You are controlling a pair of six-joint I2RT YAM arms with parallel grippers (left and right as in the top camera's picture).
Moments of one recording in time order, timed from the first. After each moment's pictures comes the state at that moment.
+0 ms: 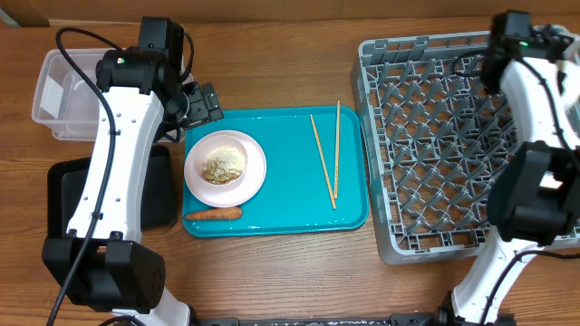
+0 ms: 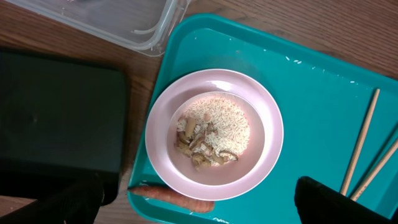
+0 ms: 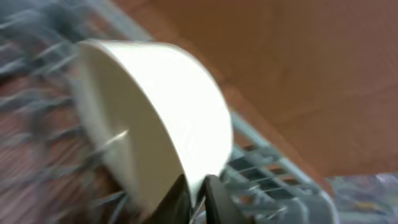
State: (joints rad) left arm -0.08 1.78 1.78 -1.33 -0.04 -0.44; right arm -0.15 2.14 1.86 -0.95 1.00 0.46
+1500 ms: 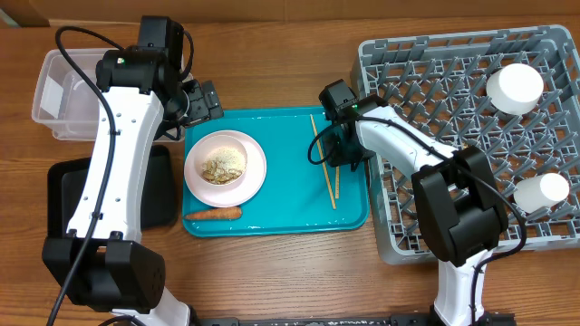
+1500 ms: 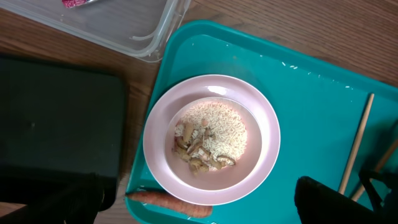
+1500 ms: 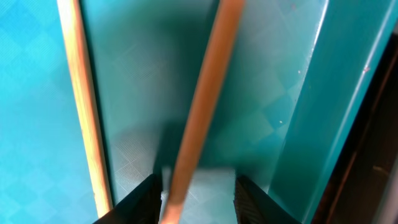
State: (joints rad) left arm -0.08 1.78 1.78 -1.31 -0.04 -0.44; right arm 0.45 2.10 1.48 -0.84 0.03 0.25
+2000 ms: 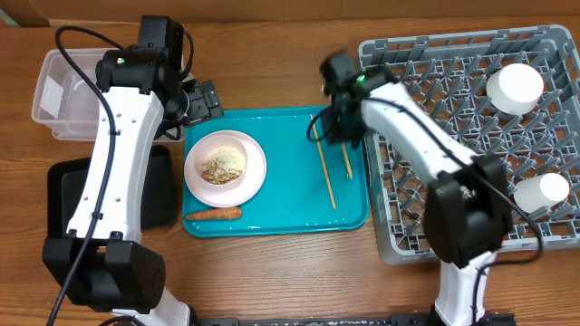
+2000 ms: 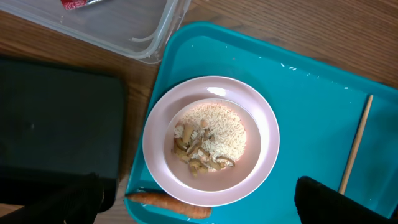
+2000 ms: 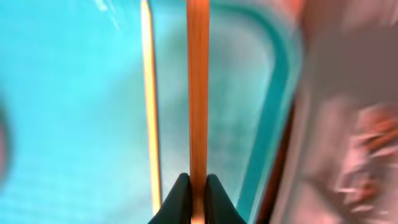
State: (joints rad) left arm -0.08 1.78 1.78 -1.30 -0.04 -0.44; right arm 0.43 2.06 1.76 -1.07 0.00 0.23
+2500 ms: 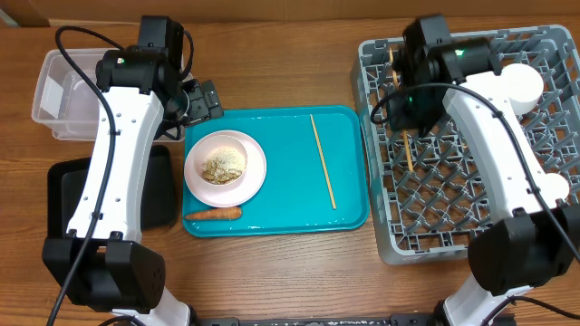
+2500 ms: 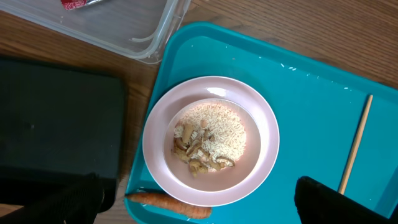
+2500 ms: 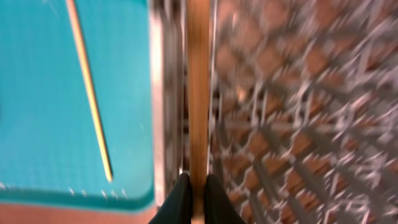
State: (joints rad) left arm -0.08 1.78 1.78 -1.30 -0.04 -0.44; right arm 0.20 1.85 1.77 -1.36 -0.03 0.09
